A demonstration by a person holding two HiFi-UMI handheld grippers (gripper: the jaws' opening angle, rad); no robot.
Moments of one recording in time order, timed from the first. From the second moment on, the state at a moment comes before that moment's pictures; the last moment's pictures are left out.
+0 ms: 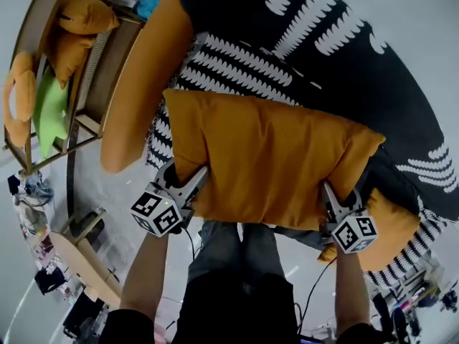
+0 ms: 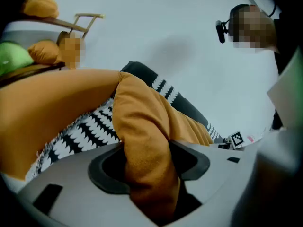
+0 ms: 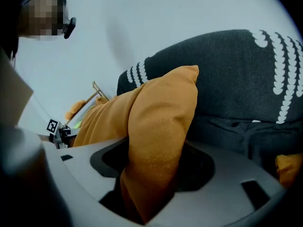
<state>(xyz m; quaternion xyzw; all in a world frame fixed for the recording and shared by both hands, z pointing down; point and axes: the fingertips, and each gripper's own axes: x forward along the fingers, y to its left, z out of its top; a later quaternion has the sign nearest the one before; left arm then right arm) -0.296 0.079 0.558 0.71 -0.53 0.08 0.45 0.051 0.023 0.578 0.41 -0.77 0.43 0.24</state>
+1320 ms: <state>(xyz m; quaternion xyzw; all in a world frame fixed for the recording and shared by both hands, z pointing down) -0.299 -0.193 0.485 0.84 -0.48 0.12 0.24 0.081 -0.123 0.506 0.60 -0.74 0.27 0.09</state>
